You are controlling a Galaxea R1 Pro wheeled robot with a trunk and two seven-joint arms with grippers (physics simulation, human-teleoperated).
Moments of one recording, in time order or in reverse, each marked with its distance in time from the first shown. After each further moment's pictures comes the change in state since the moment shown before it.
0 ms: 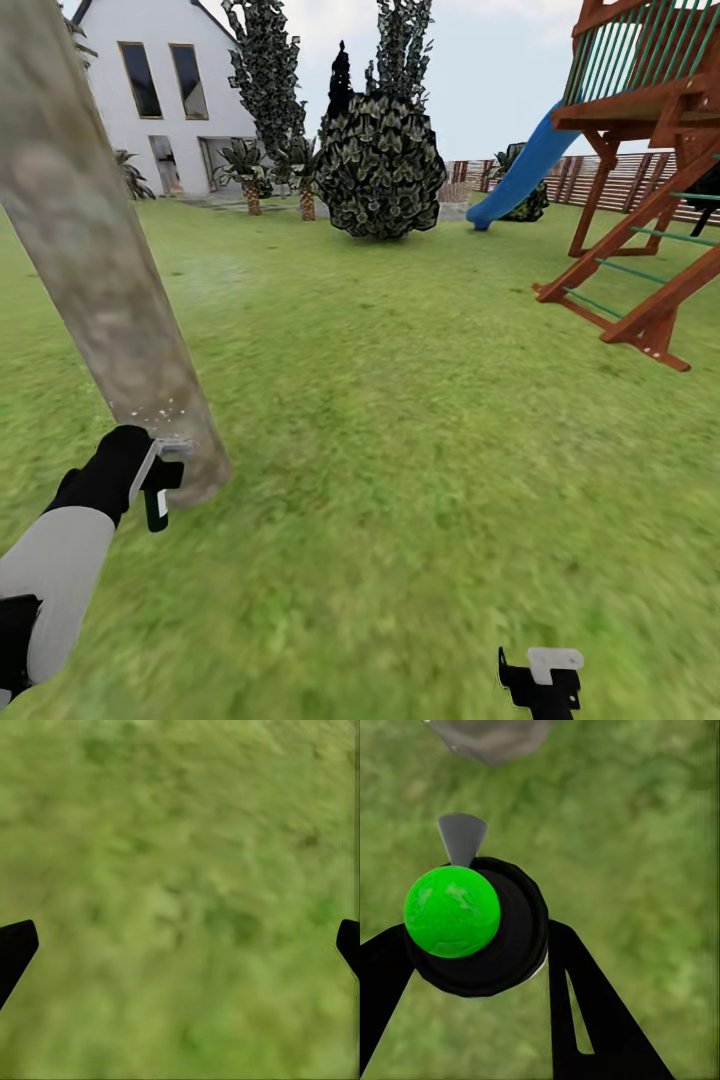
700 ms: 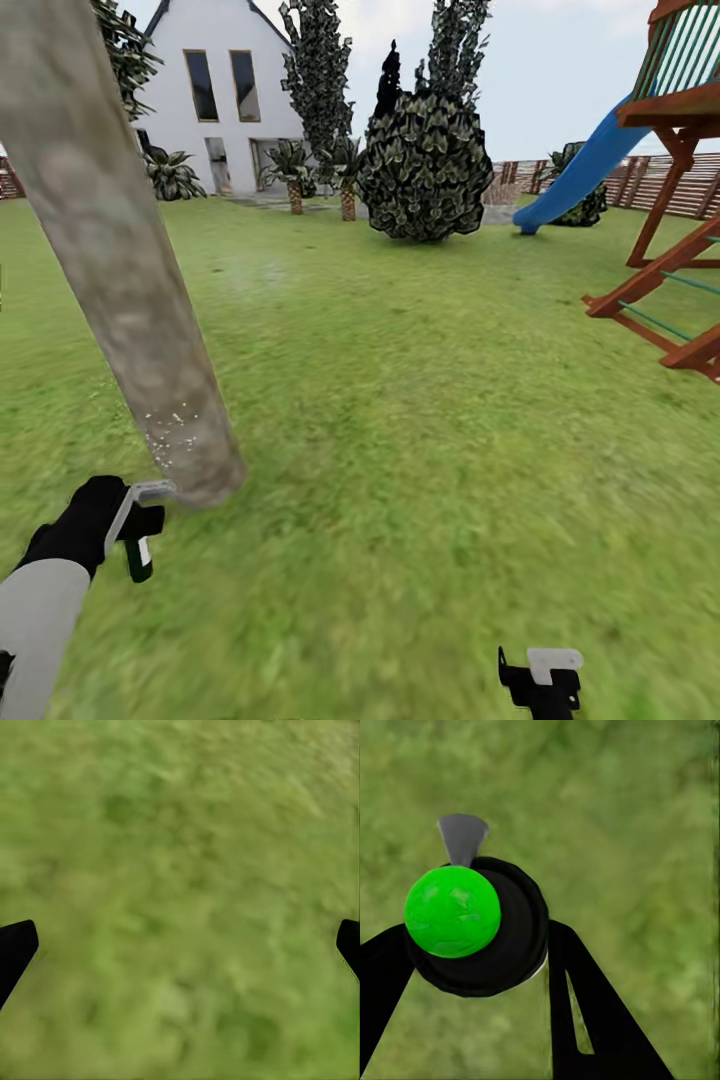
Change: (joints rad) left arm 0.155 0.032 0.113 0.001 0.039 -0.074 0.006; right arm 0.000 0.000 0.001 0.000 0.000 0.000 0.001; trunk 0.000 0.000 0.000
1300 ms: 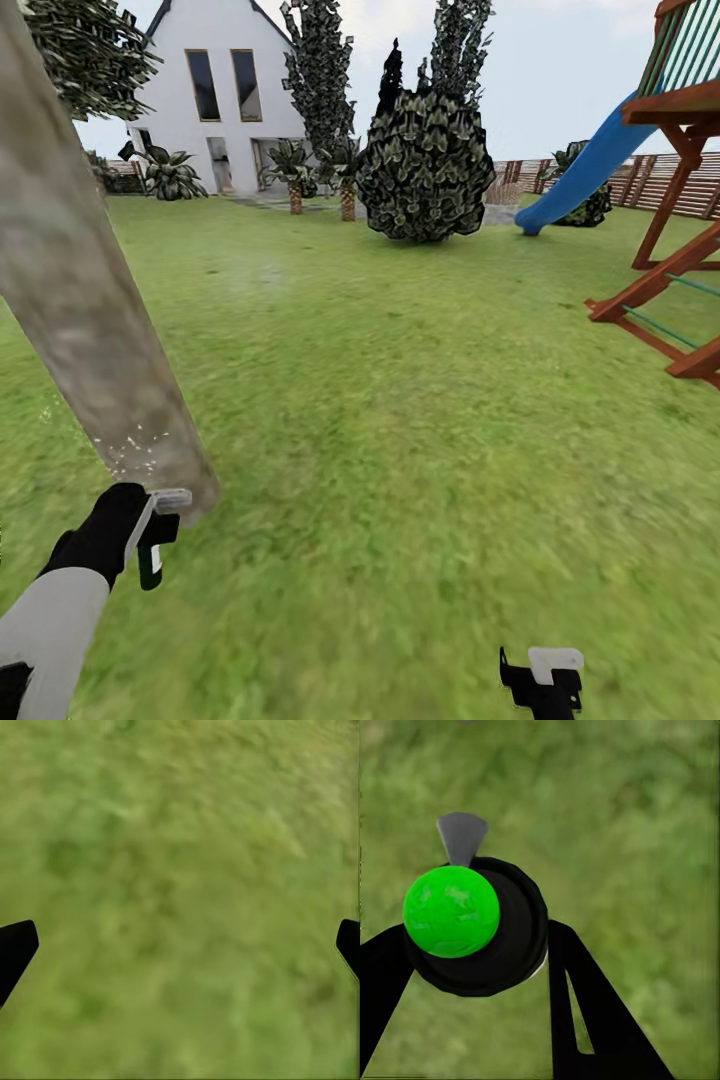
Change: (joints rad) left arm 0.030 -0.054 -0.025 -0.015 -0.030 -0.005 0.032; right arm 0.000 -0.003 -0.001 0.000 0.000 0.000 -0.001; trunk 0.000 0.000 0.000
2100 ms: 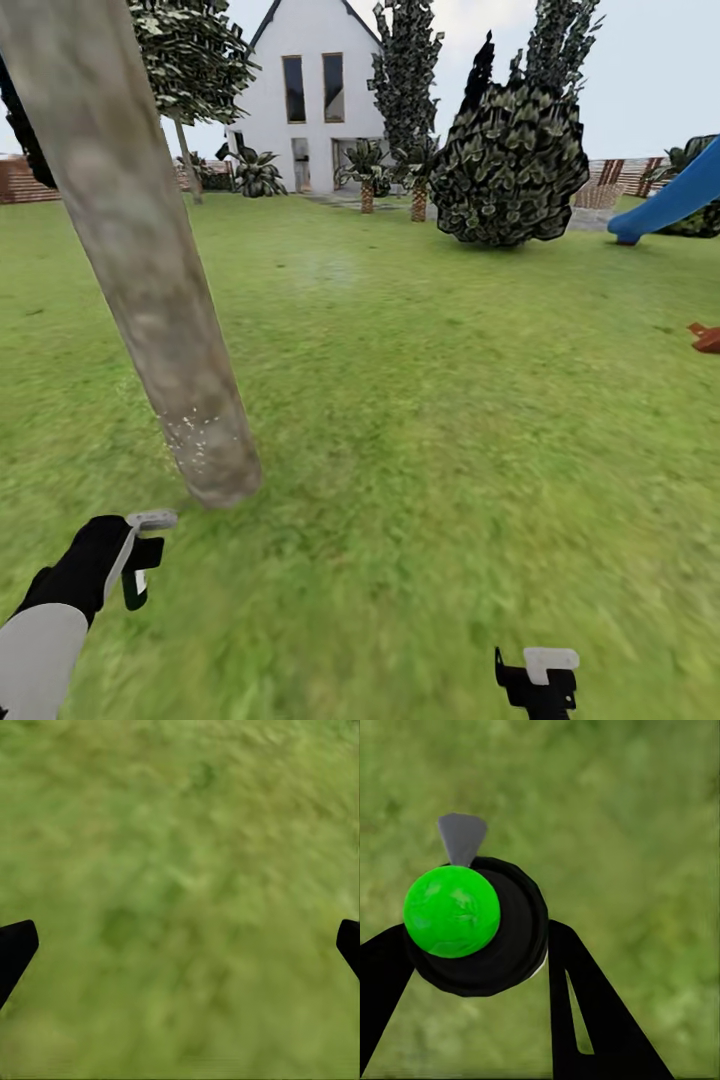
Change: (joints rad) left arm 0.097 0.029 0.044 -0.001 0.015 -0.130 0.001; right arm 0.000 0.012 0.001 0.000 -0.001 0.000 0.000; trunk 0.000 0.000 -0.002
